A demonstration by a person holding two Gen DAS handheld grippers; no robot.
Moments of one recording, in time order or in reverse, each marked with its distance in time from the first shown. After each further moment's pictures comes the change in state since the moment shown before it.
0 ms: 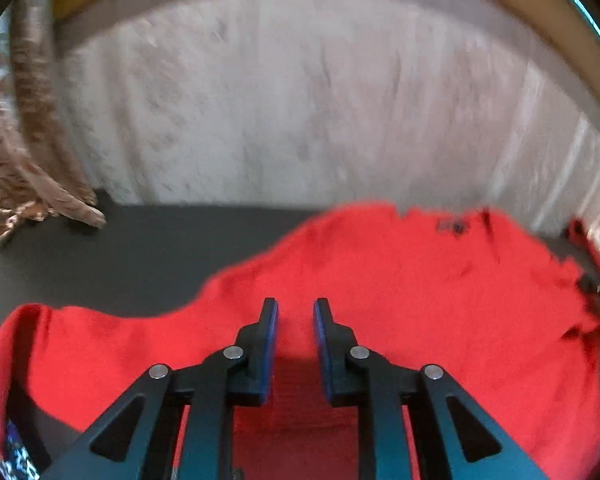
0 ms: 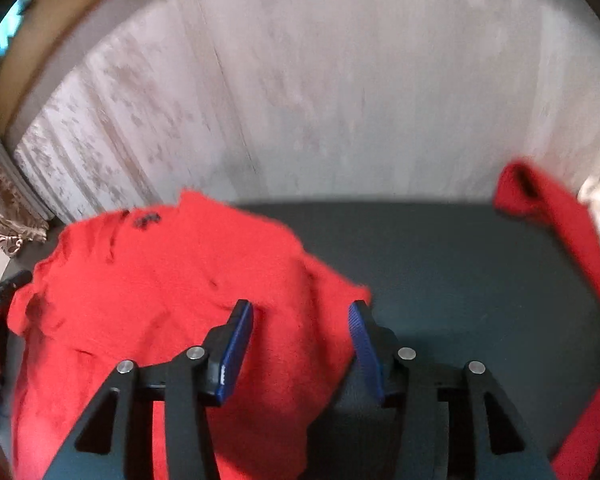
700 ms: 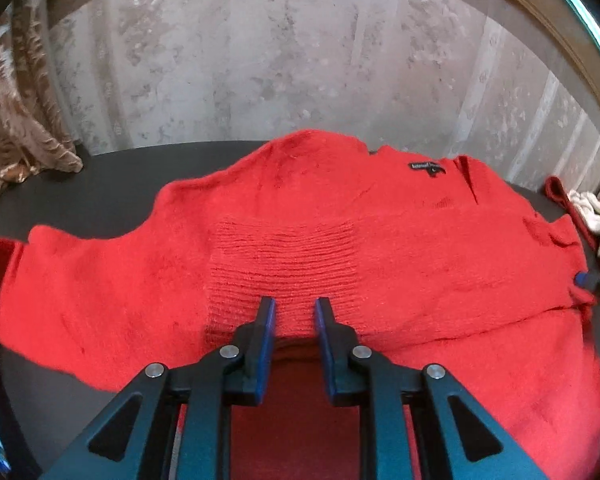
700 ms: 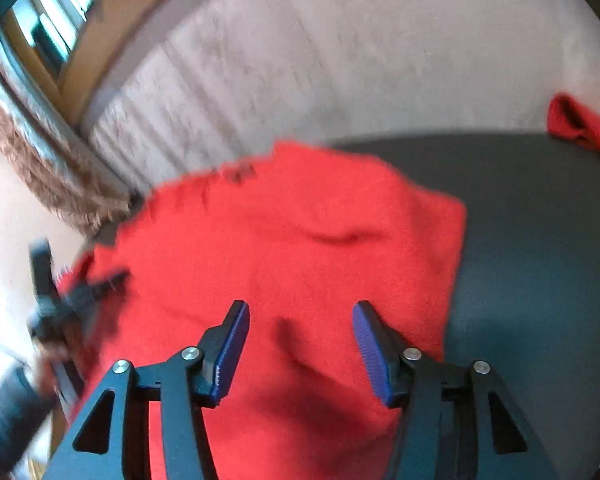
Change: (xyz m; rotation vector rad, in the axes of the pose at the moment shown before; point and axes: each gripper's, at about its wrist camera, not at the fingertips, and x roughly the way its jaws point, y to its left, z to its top) left arm -0.014 0.000 -0.045 0.008 0.094 -0.052; right arm -0.039 0.014 -0.053 0.067 0.030 0.283
